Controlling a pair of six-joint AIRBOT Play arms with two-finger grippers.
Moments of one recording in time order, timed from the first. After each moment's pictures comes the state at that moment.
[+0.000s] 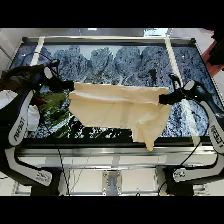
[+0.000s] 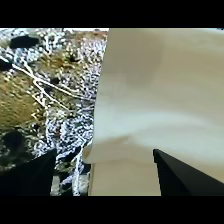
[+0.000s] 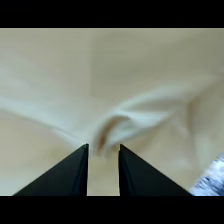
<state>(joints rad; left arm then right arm) -0.04 -1.65 1.48 1.44 -0.99 -1.57 -0.18 -1.52 1.18 -1.27 1.00 1.19</state>
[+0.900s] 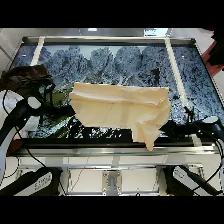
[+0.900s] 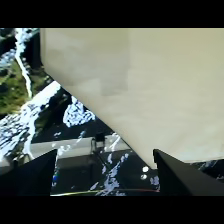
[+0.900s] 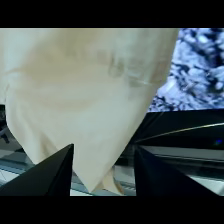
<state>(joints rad) 0.01 -1.15 0.79 1.15 -0.94 -1.36 -0.49 -1.09 0.52 -0.93 1.24 1.21</state>
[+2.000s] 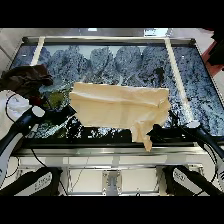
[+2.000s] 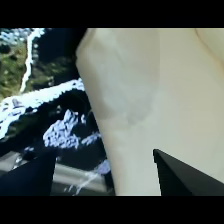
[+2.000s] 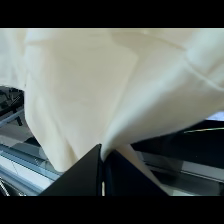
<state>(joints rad) 0.01 -1.15 0.60 1.00 -0.62 -1.71 -0.25 -1.08 0.38 -0.72 1.08 1.16</state>
